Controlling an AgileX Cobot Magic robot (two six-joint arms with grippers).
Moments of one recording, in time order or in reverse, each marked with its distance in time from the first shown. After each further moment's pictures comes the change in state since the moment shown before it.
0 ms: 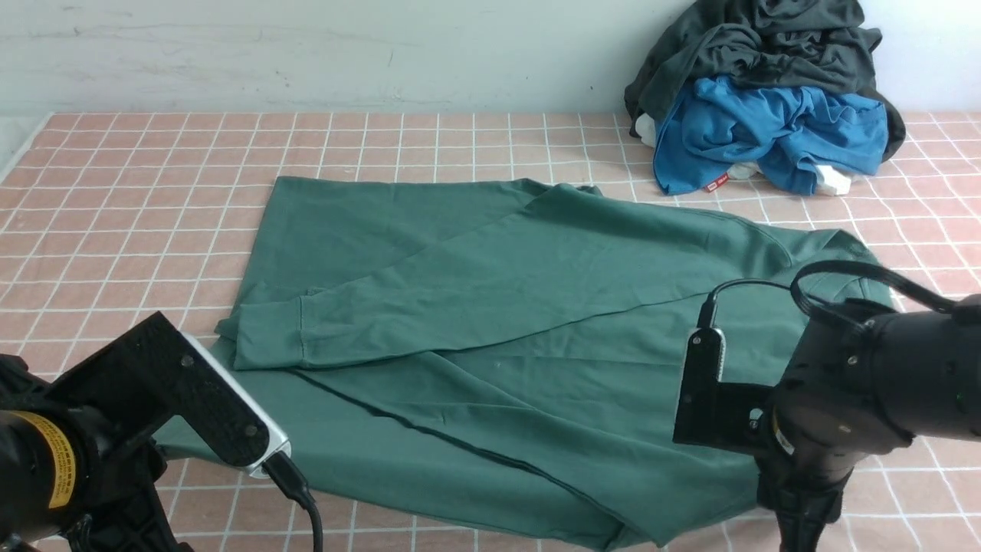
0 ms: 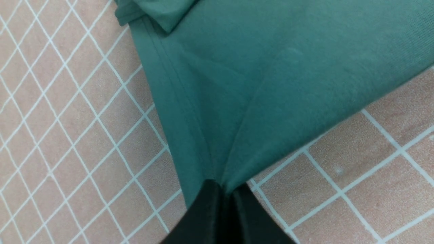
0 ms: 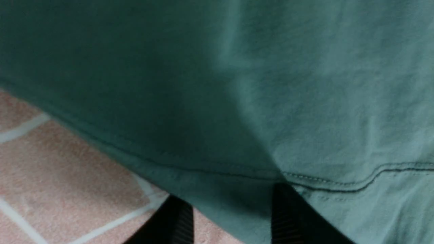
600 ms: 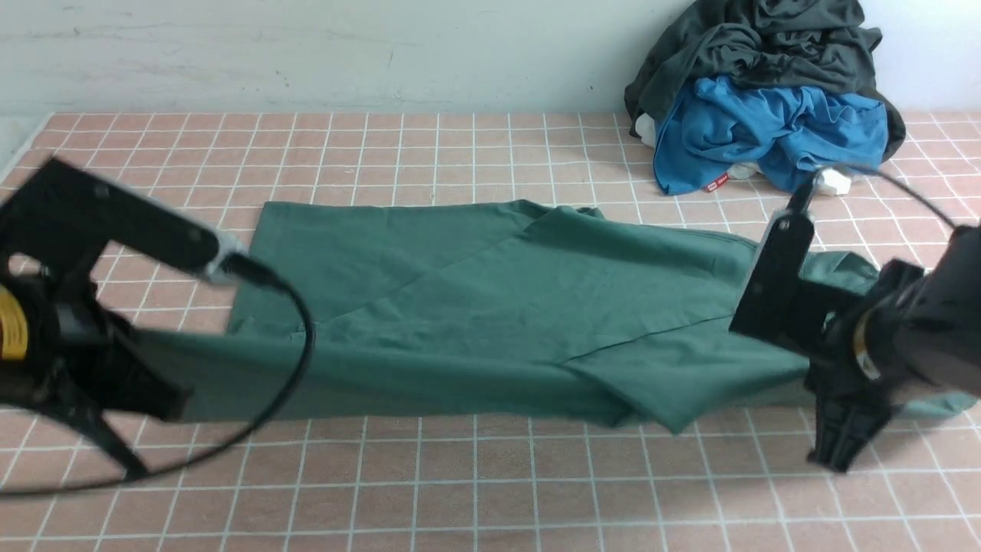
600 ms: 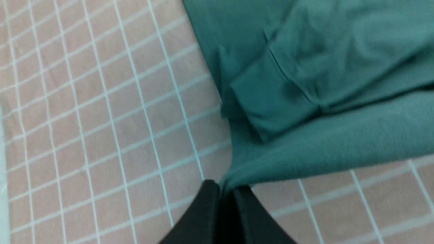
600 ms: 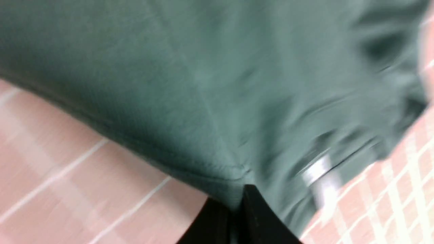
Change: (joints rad) right arm -0.084 -0.261 -0.069 -0.032 -0.042 0.085; left arm 0.146 0.087 -0.290 -0.048 0.033 -0.193
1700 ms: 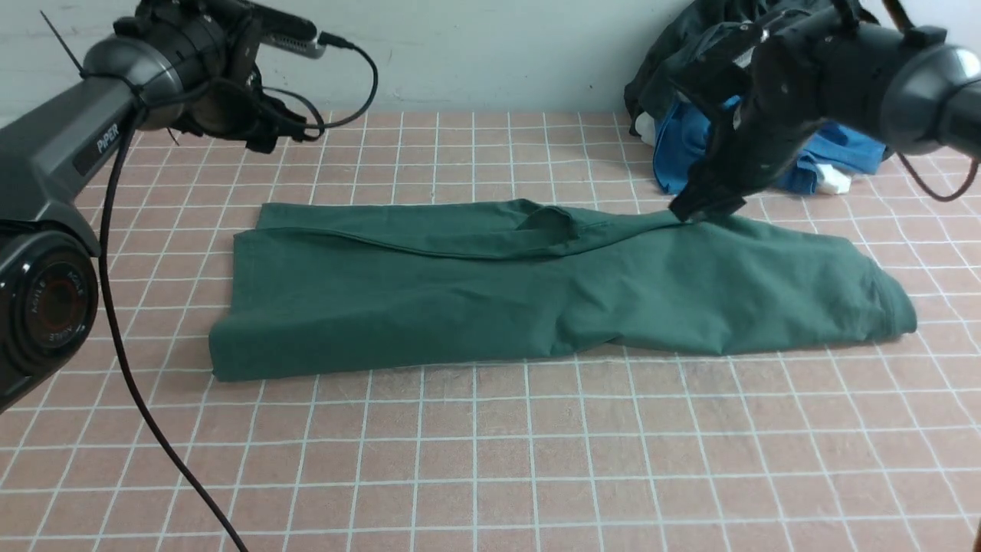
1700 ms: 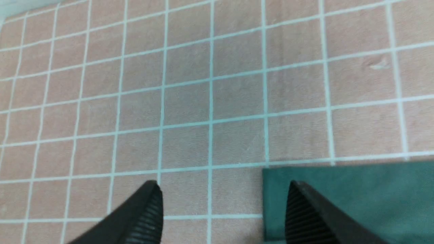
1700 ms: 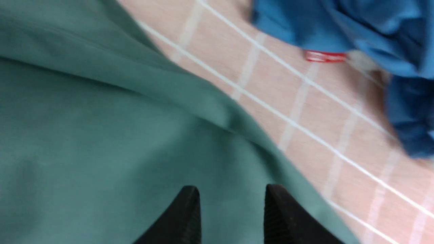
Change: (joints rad) right arm -0.170 0.663 -0.935 0.505 0.178 -0.148; left arm 0.226 1.205 -1.305 -0.045 0.099 0.041
